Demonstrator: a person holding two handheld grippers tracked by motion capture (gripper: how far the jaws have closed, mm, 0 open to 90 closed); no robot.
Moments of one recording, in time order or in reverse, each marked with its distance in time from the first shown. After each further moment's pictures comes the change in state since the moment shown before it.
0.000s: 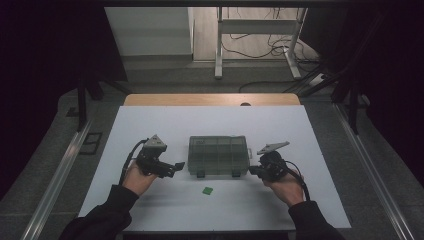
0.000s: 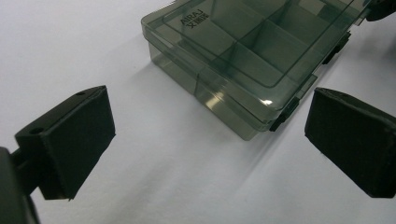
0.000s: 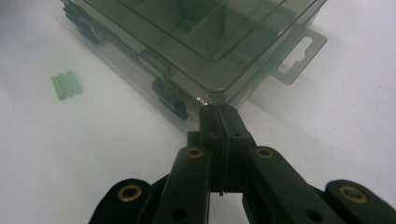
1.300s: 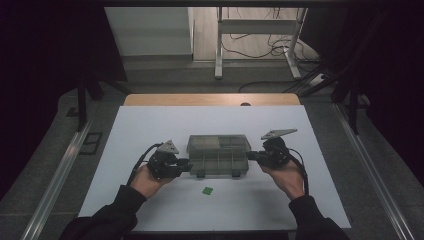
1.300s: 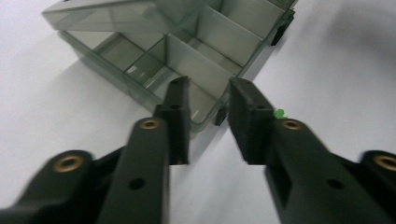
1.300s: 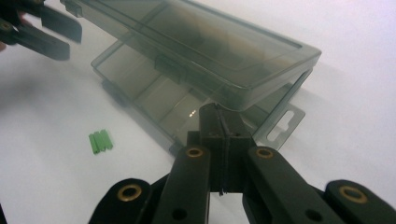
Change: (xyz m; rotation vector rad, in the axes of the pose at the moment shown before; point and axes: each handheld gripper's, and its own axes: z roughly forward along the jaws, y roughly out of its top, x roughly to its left) left arm -0.030 0.011 0.014 0.081 -0.119 0.082; right arm -0.006 0.034 -0.024 -0.141 0.061 0.038
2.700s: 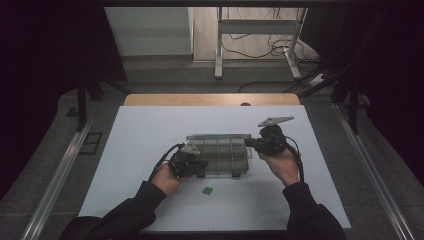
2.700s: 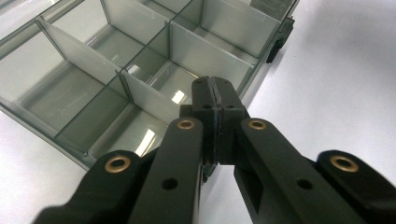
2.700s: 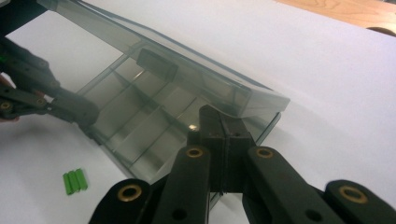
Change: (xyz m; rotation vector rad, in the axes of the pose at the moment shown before) left arm -0.014 0.022 0.050 0.014 -0.012 0.056; right arm -0.012 0.031 0.008 -0.034 -0.053 -0.018
